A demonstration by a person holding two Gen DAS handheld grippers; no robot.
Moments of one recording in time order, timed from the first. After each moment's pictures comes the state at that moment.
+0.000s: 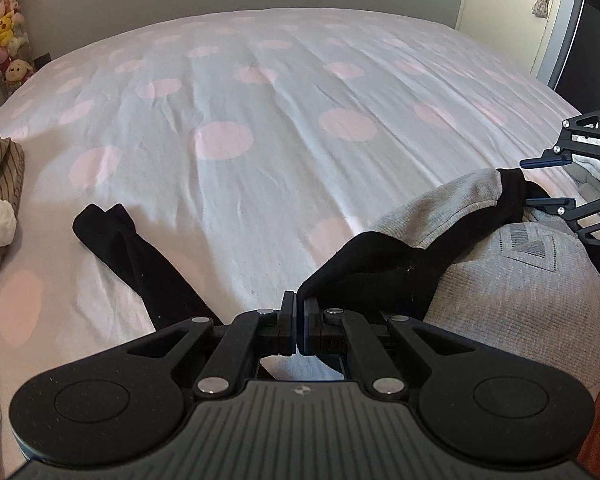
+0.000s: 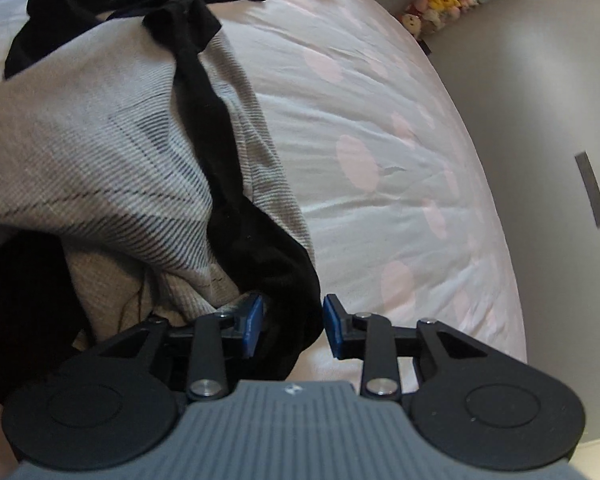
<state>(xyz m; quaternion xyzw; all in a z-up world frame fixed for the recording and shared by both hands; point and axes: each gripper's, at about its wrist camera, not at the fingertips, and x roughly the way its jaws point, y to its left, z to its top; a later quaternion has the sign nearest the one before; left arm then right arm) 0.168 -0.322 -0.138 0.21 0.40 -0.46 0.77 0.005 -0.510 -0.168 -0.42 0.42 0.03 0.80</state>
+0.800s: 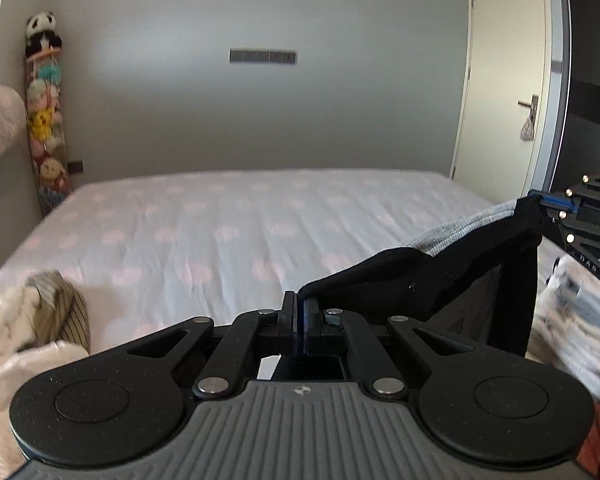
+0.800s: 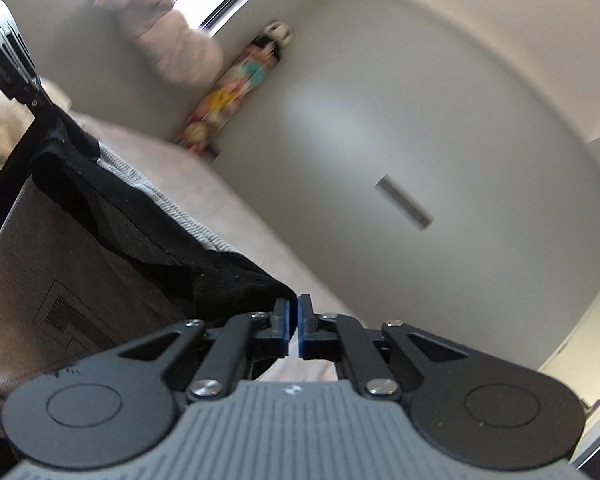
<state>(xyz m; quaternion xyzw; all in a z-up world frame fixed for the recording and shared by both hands) 0.129 -0.274 0.076 0.09 0.20 -0.47 0.86 -0.052 -0.485 0.050 -0.32 0.15 -0.21 0.91</state>
